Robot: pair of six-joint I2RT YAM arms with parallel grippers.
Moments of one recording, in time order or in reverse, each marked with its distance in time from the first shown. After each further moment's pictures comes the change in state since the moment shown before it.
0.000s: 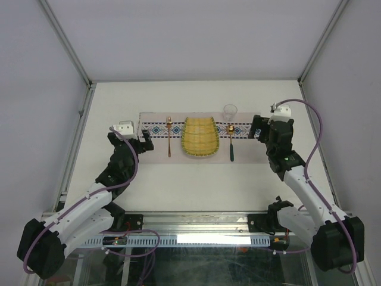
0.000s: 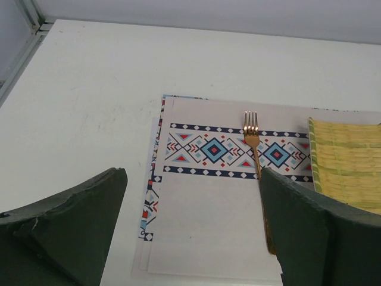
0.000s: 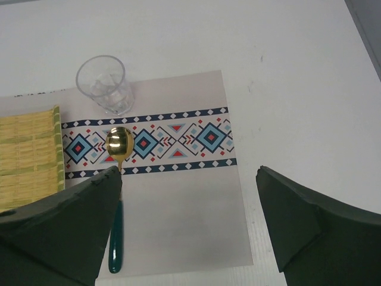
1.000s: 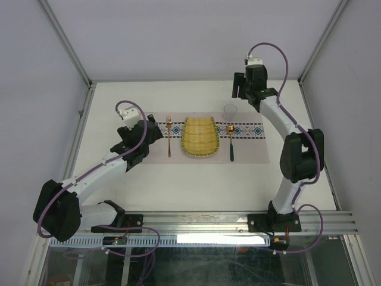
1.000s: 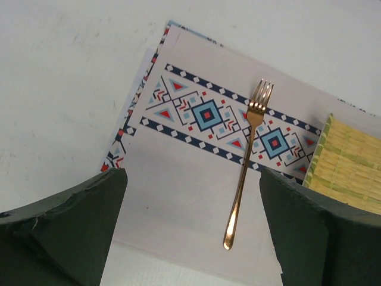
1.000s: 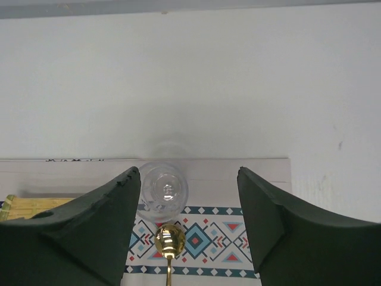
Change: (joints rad) left arm 0.000 0.407 0.346 -0.443 -0.070 -0.538; right arm 0.001 0.884 0.886 -0.248 -0.123 0.005
